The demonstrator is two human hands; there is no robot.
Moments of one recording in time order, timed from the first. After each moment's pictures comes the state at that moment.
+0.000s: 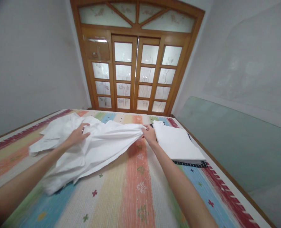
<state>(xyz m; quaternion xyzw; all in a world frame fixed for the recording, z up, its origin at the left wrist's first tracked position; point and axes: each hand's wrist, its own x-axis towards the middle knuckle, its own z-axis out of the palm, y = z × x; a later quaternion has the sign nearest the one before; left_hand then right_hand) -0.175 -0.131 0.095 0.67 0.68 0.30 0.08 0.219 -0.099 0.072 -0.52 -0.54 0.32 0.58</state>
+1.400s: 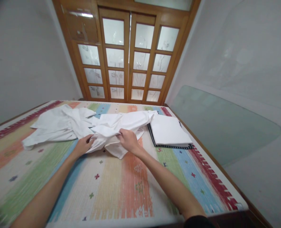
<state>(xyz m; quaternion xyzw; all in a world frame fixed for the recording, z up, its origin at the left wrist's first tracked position) -0.136 -0.182 0.027 0.71 0.61 0.32 0.17 0.140 -0.207 0.095 -0.51 -0.79 0.12 0.31</state>
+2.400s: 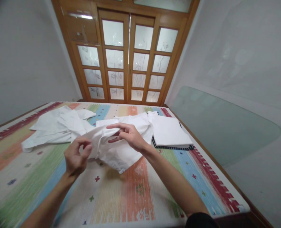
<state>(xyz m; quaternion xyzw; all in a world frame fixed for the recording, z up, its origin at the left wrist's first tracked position) -0.066 -0.278 0.114 0.66 0.52 0.54 0.02 0.145 -0.245 0.173 -0.22 -0.61 0.62 0.44</state>
